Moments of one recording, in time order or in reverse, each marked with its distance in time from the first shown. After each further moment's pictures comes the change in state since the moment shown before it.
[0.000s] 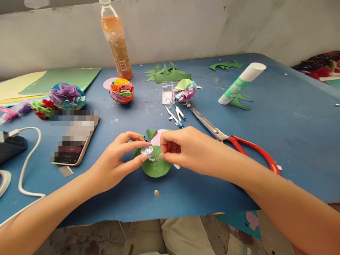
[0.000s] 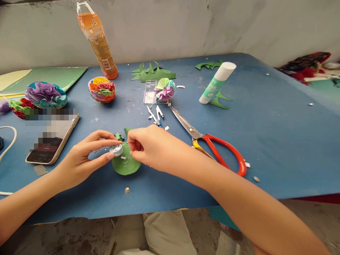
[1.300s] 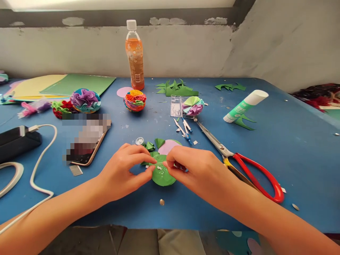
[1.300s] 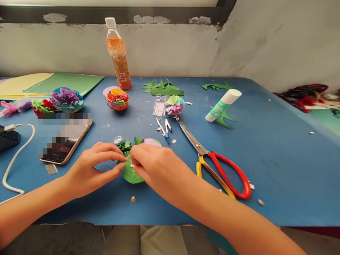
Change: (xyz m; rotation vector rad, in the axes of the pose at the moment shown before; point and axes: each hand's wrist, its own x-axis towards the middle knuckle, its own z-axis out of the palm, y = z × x) left_hand -0.005 0.008 0.000 0.136 0.119 0.064; right_hand -0.012 -0.015 0.017 -0.284 0.294 -0.287
